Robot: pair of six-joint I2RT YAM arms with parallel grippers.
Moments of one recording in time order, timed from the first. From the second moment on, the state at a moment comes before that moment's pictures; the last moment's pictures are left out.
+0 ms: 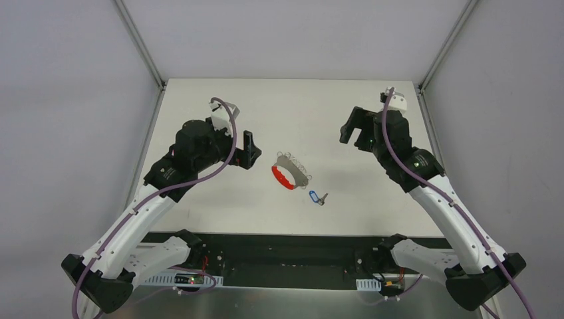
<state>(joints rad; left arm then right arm) -0.55 0.93 1.03 -0.48 0.06 -0.19 0.54 1.03 1.17 -0.63 0.35 0.51</state>
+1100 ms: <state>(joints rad) -0.55 1.02 1.03 -0.48 0.20 -0.22 0.54 1.11 1.02 -0.63 0.20 0.57</state>
